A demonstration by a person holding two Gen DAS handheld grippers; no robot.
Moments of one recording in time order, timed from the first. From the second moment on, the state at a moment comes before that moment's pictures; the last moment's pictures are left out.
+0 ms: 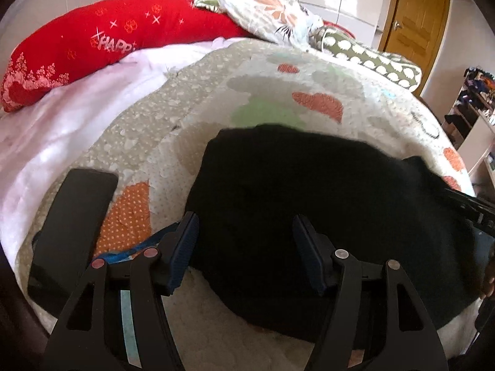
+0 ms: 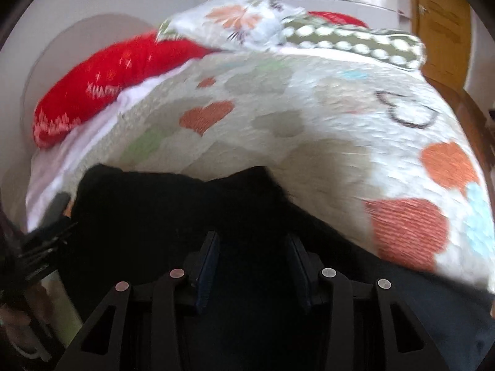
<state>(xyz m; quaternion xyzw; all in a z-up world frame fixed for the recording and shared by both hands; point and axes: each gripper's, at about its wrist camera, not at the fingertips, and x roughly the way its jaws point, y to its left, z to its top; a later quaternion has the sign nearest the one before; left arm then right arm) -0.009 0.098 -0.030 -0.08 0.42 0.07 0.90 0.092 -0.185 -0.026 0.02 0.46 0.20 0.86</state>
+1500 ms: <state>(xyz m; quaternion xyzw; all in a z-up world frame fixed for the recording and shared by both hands) 0.033 -0.132 -0.034 0.03 0.45 -0.17 0.88 0.018 -0.380 -0.041 0.03 0.46 0.01 0.89</state>
